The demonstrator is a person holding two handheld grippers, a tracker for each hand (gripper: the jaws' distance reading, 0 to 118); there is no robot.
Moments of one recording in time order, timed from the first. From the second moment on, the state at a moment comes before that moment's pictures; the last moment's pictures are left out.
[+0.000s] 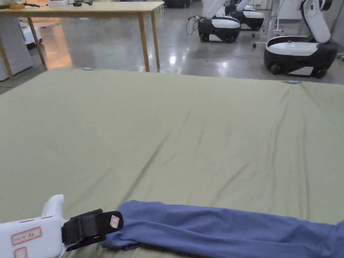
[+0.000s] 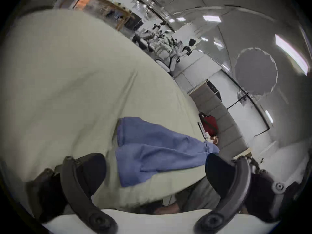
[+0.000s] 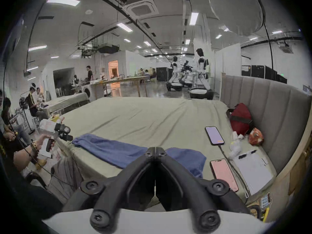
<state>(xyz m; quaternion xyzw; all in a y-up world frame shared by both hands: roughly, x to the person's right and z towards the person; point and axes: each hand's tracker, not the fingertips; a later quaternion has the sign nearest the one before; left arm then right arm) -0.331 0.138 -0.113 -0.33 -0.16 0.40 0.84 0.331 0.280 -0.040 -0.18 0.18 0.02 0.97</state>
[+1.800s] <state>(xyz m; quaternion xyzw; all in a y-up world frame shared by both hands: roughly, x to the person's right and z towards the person) -0.229 0.189 -0.196 -0.37 -0.24 0.32 0.84 0.306 0.283 -0.064 -0.21 0.23 0.04 0.95</state>
